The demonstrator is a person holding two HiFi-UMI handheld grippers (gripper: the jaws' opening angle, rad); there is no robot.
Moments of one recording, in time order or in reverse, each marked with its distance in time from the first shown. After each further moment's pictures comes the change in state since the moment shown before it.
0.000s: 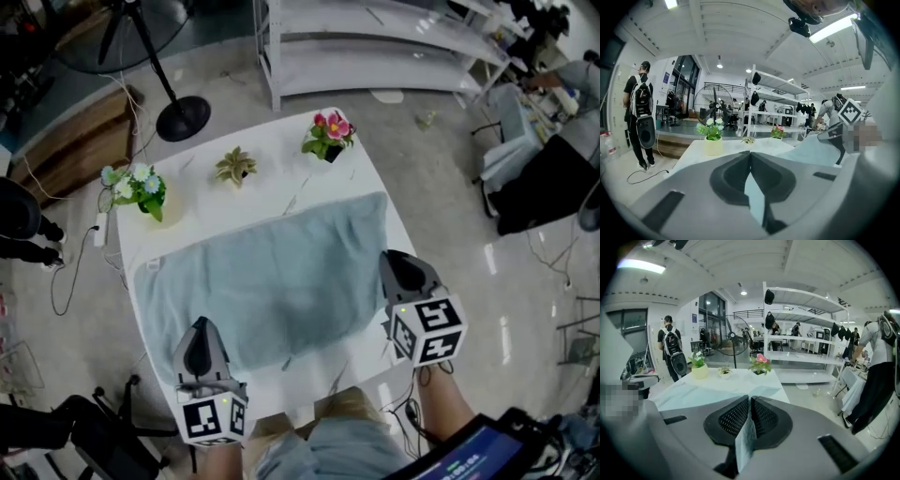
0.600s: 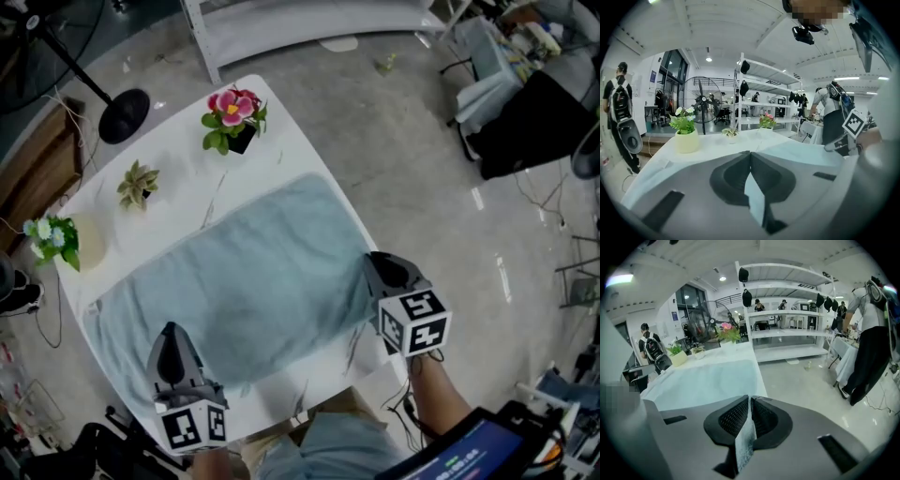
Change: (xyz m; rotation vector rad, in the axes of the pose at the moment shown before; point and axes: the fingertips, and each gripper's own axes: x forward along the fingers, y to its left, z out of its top) left arm 0.086 -0.069 -0.028 0.092 0.085 -0.067; right arm 0.031 -0.109 -0.125 0.193 0.191 -0.042
